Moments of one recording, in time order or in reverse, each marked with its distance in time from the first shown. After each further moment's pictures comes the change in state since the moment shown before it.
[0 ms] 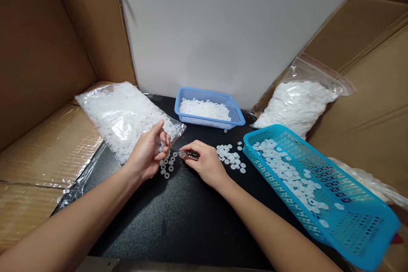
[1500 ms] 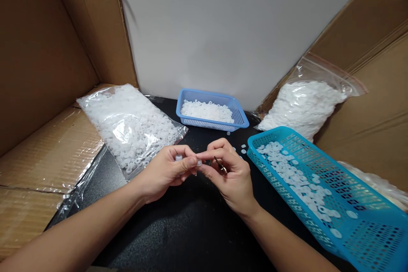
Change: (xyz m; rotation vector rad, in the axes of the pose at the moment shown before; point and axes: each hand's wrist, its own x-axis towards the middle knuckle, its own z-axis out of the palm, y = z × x) left_hand -0.018 -0.020 -0.006 0.383 -0.491 -0.087; right_hand -0.027 -0.043 -0.023 0.153 0.263 -0.257
